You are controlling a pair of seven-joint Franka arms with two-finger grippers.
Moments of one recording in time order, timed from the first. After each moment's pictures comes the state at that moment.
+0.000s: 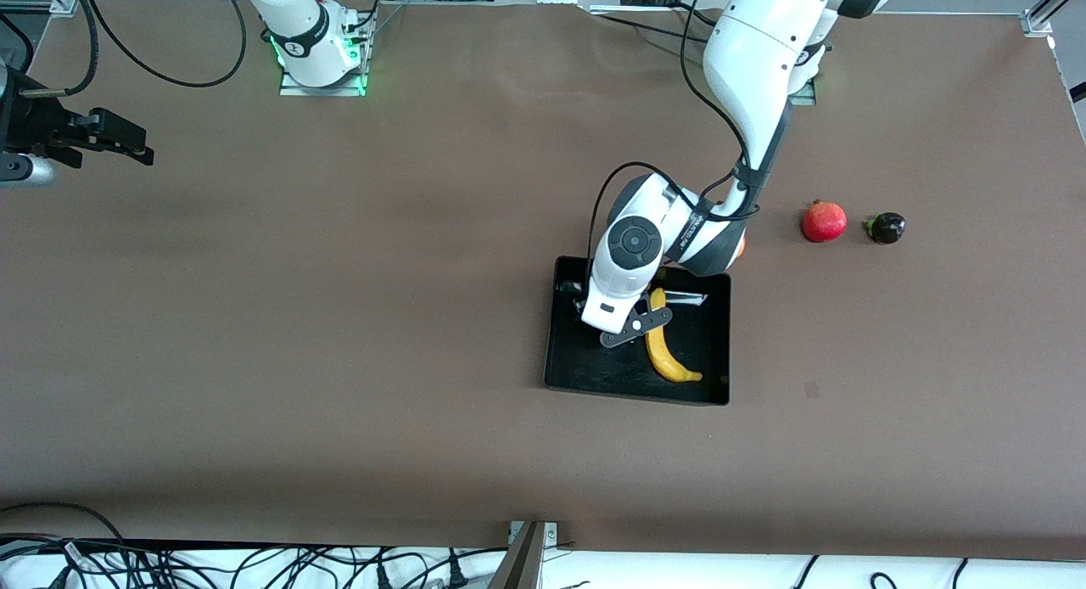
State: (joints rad) left arm -0.61 0.80 0.02 -1.49 -0.09 2.26 -0.98; right arm -0.05 -0.04 0.01 -1.67 0.01 1.51 -0.09
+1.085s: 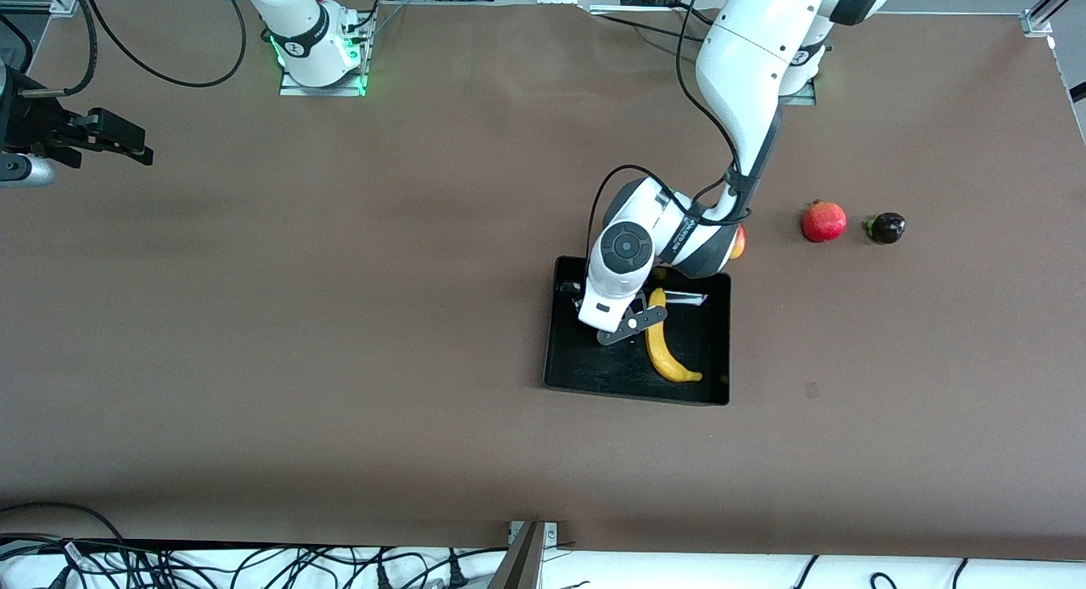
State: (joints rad) left arm -0.61 0.82 0.02 -1.48 -0.09 2.19 -0.98; right arm -0.05 -0.04 0.01 -1.67 0.01 1.51 -0.09
